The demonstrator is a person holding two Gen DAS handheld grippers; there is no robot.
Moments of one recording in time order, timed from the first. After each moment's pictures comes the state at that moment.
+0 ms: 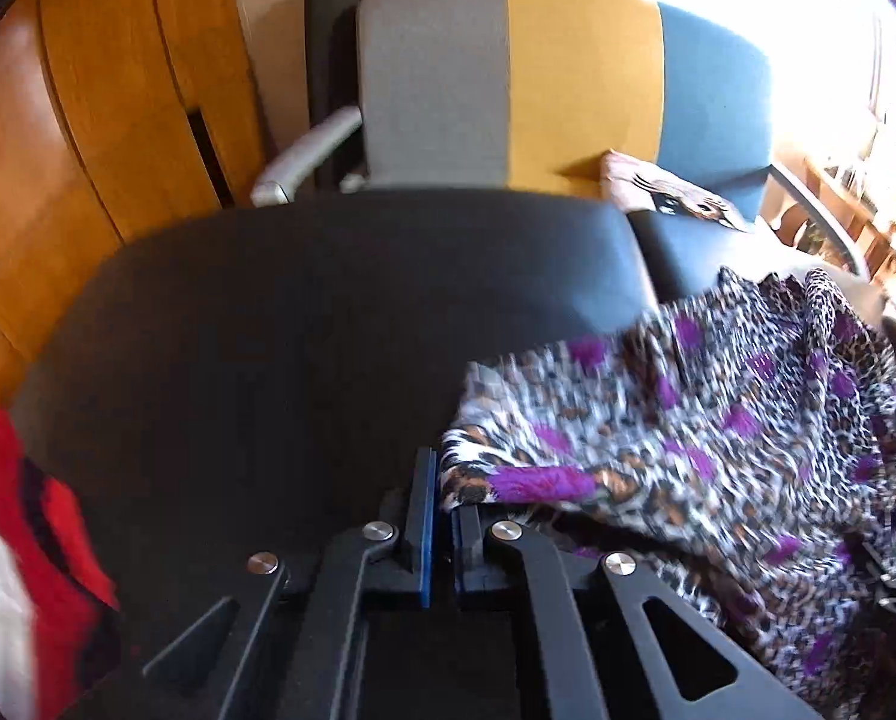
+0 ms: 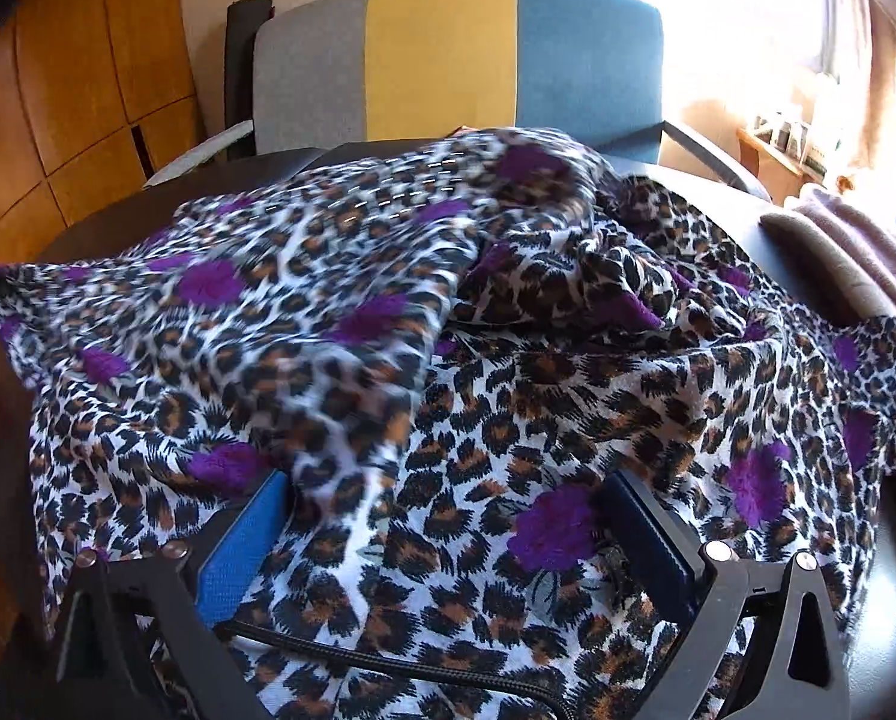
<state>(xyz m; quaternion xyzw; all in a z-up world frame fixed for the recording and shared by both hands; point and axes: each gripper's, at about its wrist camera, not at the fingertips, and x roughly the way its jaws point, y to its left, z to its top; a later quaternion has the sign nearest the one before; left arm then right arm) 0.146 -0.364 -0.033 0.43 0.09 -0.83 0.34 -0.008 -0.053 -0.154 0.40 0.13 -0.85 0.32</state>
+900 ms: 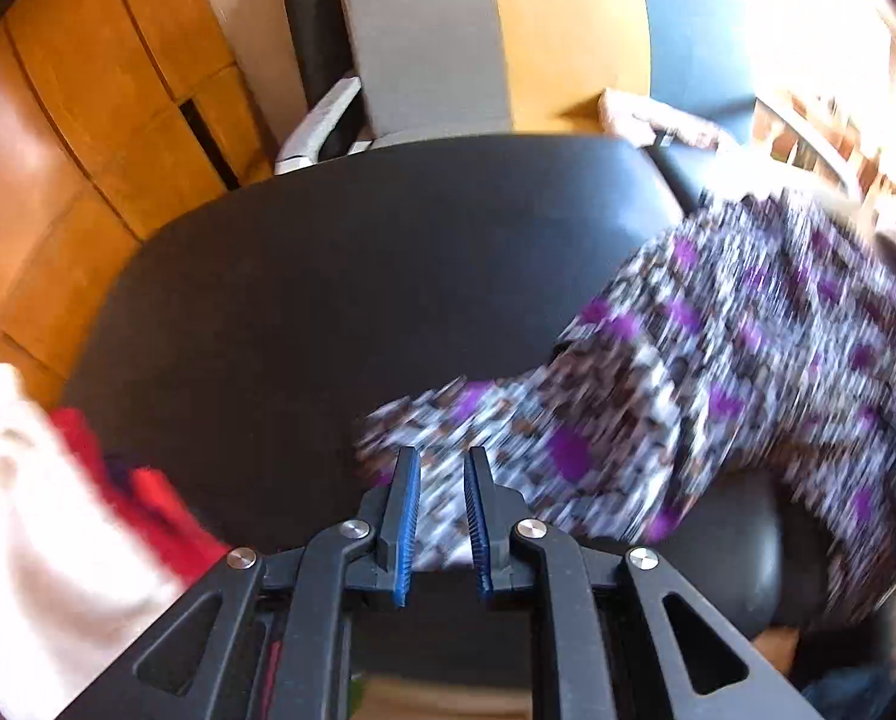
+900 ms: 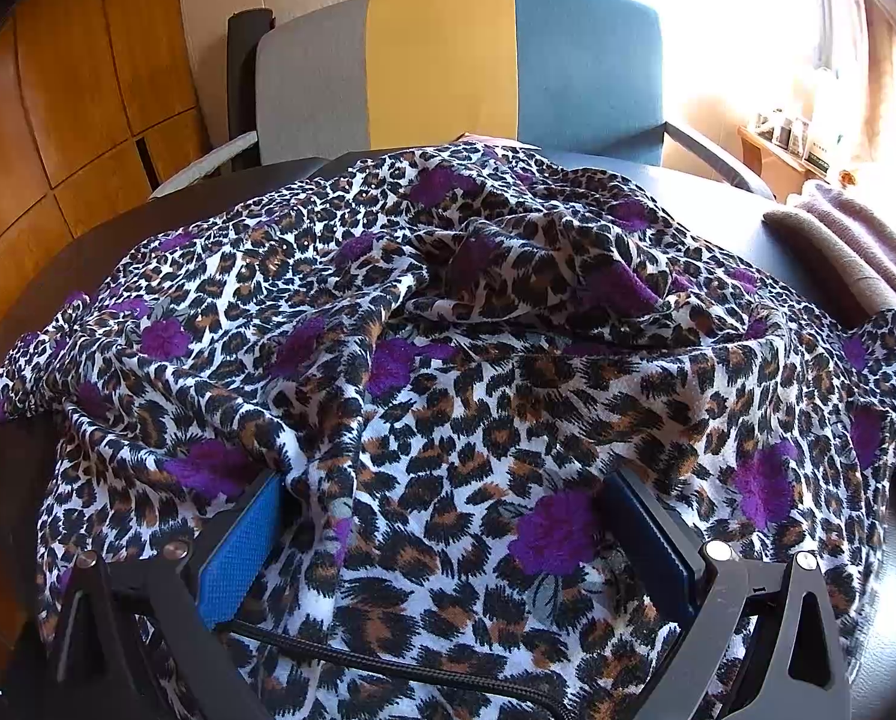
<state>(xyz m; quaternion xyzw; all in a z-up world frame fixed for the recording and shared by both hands) 0.221 -0.381 -0.035 0.49 0.12 -0.81 0.29 -0.006 -0.050 -0.152 0.39 0.12 -0.85 0.33</state>
